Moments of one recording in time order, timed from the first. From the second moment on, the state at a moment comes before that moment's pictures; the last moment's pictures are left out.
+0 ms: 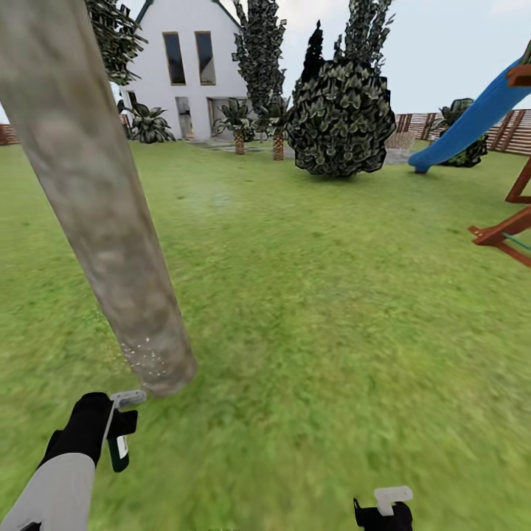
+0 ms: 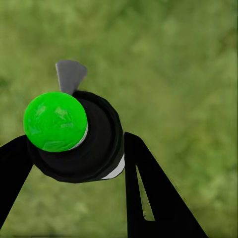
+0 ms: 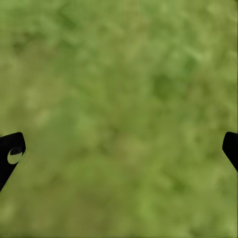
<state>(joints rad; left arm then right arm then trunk) -0.68 0.06 0.61 -0.72 -0.61 0.81 -0.26 -0.43 -0.04 0.12 -0.07 0.00 -0.39 -0.12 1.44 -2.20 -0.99</state>
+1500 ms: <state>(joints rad) -0.68 0.03 0.60 -0.73 -0.61 0.81 -0.26 -0.43 -0.04 0.12 -0.07 0.01 -0.39 -0.13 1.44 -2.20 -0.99</state>
